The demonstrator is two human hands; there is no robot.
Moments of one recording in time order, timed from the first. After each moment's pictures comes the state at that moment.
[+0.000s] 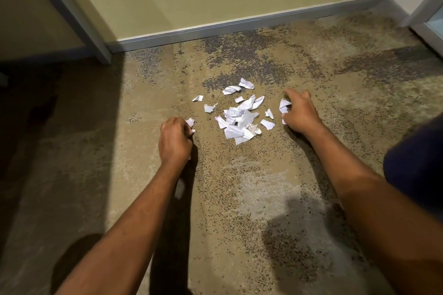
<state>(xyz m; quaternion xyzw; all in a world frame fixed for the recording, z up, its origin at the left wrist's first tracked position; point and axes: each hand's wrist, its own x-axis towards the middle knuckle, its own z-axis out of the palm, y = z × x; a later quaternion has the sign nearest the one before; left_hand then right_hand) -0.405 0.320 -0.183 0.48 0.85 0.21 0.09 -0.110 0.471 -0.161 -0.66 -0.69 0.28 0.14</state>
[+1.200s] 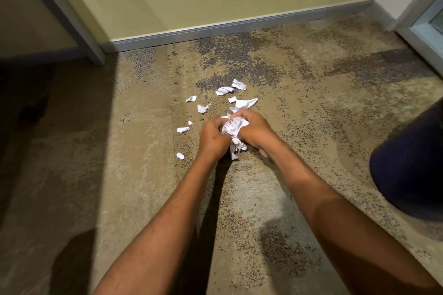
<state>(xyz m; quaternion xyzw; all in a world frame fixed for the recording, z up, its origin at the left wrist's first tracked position) -0.301 0.344 -0.157 0.38 0.76 0.36 0.39 -0.180 0.396 -0.137 -0.59 -0.58 0.53 0.16</state>
